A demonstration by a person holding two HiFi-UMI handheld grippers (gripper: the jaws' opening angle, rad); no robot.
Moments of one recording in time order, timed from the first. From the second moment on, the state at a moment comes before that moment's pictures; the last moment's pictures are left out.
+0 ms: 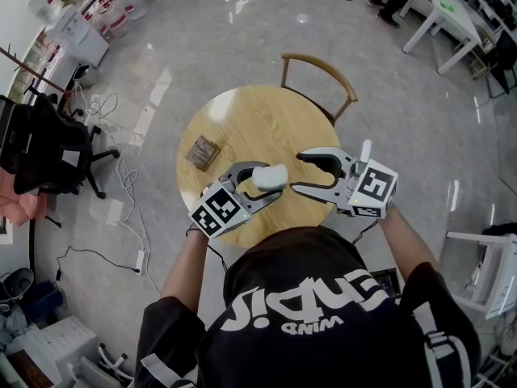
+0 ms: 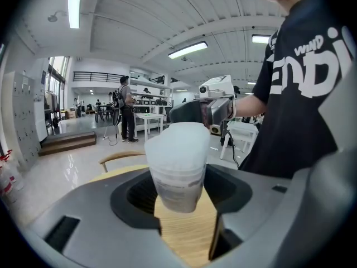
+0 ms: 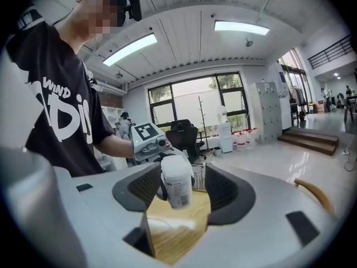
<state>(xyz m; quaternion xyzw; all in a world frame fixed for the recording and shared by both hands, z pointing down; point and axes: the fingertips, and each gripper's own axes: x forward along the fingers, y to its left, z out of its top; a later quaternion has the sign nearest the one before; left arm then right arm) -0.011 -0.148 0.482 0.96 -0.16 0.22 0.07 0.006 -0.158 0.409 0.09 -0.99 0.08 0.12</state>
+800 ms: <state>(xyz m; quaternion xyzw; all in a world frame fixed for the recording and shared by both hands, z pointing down) 0.005 -0.139 0.480 0.96 -0.13 0.22 0.06 -0.023 -0.142 0.425 0.05 -0.99 0.08 0.13</state>
